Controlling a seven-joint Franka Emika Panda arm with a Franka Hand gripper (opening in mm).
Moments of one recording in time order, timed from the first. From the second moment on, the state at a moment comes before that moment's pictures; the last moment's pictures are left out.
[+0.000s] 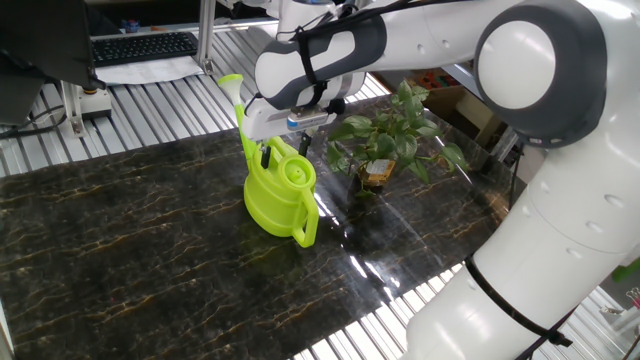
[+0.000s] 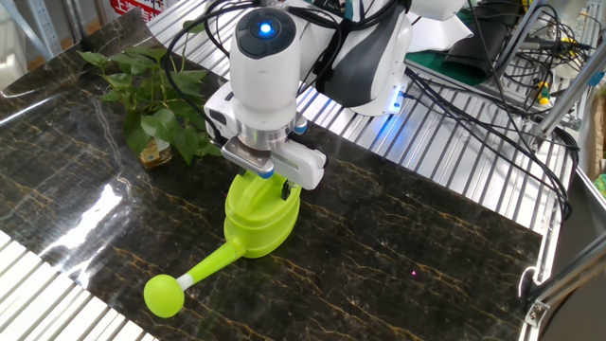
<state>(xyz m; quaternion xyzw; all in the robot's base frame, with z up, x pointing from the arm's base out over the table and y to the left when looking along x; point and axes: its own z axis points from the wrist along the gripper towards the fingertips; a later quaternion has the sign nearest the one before) 0.501 -0.018 0.201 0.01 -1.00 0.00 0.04</state>
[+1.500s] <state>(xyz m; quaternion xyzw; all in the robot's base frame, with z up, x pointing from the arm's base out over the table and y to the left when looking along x) 0.502 -0.018 0.201 0.02 -1.00 0.00 0.04</state>
